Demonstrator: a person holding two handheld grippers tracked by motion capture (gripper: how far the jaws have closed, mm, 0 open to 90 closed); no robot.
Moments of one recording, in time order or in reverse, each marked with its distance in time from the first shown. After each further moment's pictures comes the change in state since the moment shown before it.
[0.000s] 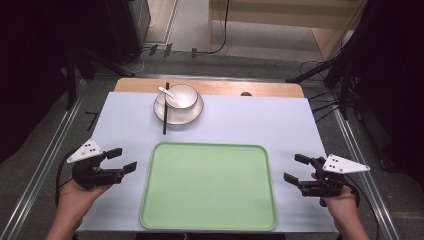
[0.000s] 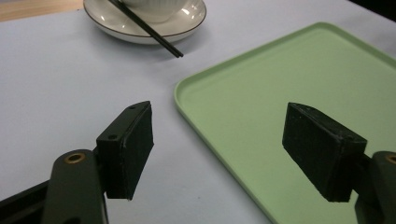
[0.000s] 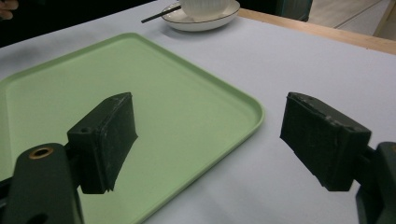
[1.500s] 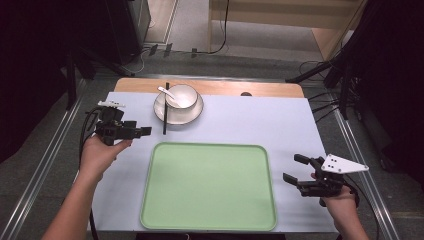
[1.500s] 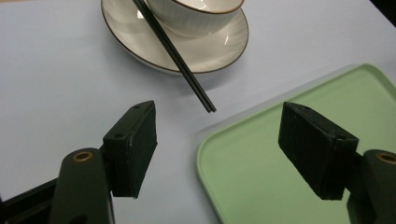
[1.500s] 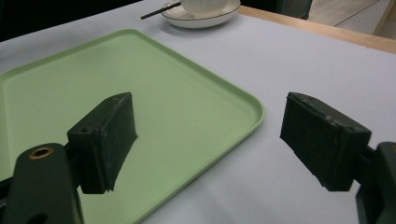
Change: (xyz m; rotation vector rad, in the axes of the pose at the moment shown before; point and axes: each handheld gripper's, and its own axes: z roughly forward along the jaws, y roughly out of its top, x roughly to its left) left arm 0.037 0.092 0.068 0.176 0.038 -0.197; right arm 0.001 0.001 0.001 0.013 -0.001 -0.004
